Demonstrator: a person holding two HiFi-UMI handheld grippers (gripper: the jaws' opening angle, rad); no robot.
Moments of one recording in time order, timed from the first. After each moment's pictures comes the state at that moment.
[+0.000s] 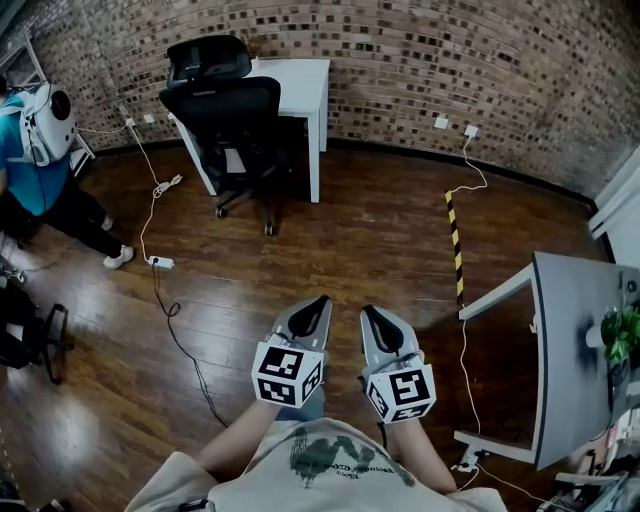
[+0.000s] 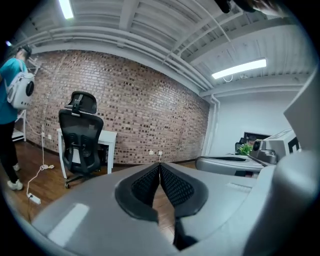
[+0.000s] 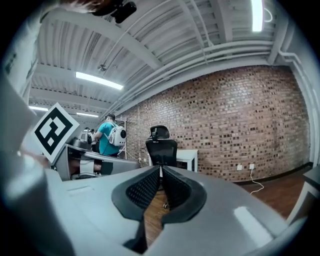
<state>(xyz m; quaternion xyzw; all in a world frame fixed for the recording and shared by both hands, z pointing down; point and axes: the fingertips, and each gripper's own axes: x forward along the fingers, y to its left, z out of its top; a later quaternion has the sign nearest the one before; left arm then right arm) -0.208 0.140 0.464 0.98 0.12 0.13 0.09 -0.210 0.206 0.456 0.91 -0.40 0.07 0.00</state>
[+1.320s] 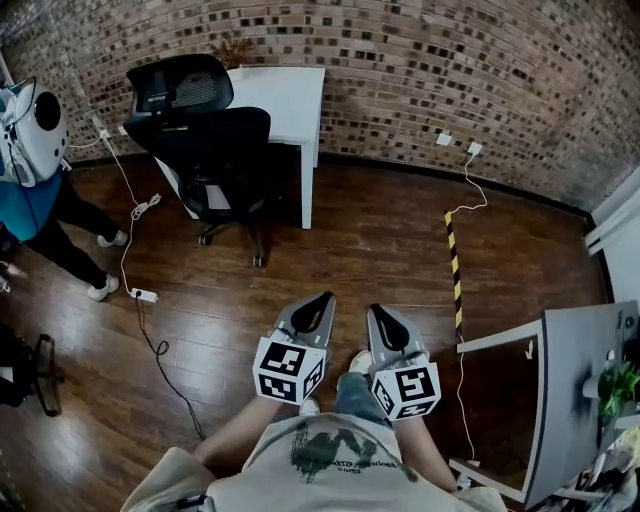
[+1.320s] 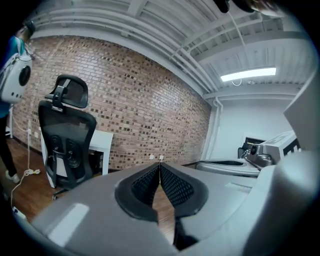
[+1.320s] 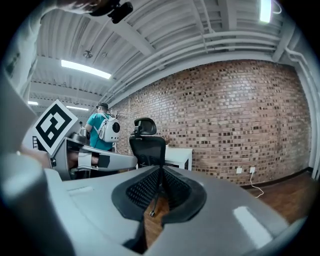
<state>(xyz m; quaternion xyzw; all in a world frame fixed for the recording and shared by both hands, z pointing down) 0.024 0.042 0.457 0.97 0.16 0.13 0.11 0.021 0.114 0.456 0.92 -0.37 0.09 0.02</state>
